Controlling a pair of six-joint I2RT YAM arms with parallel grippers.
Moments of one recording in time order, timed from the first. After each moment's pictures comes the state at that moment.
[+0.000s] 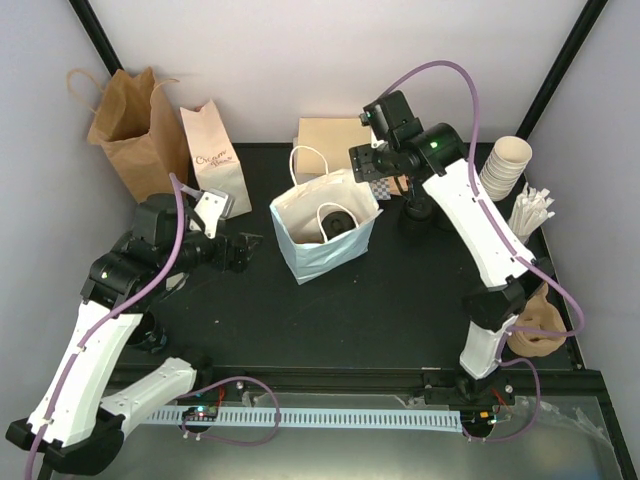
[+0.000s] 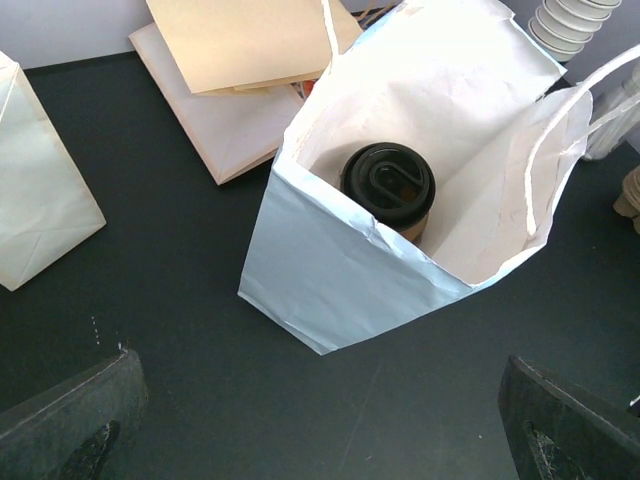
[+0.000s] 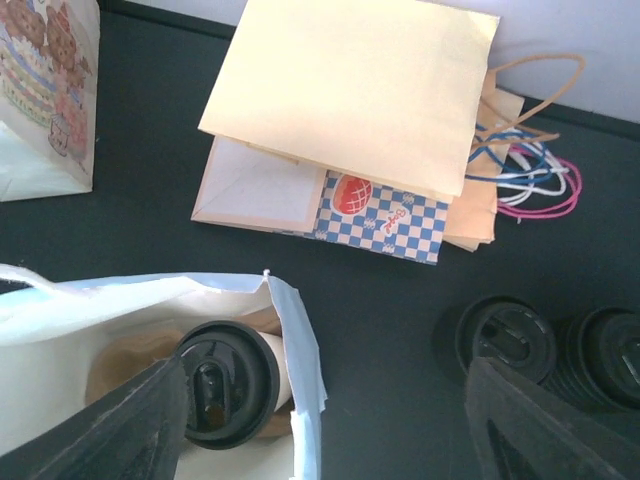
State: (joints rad) left arm -0.40 0.88 1.29 -1.03 0.19 -0.12; right arm 0.60 1.82 2.22 -1.26 0.20 0.24
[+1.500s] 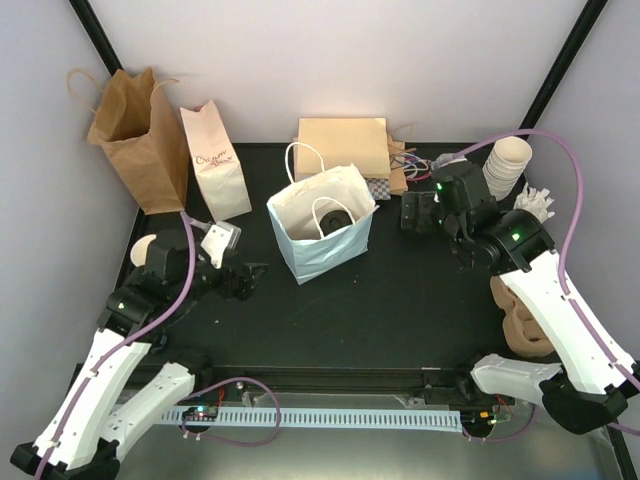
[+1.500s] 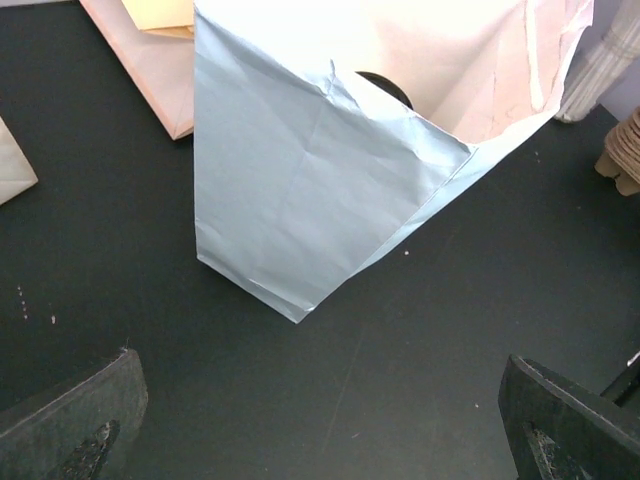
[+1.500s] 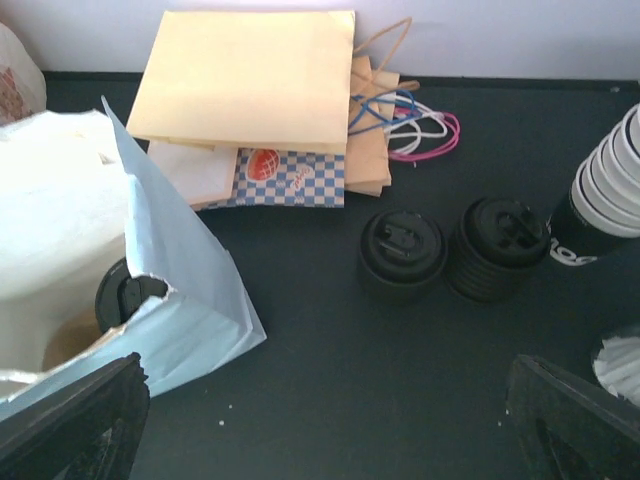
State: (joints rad) left arm -0.40 0.68 0.94 -0.87 0.27 -0.13; right arm 0.60 1.17 1.52 -1.05 0.35 0.37
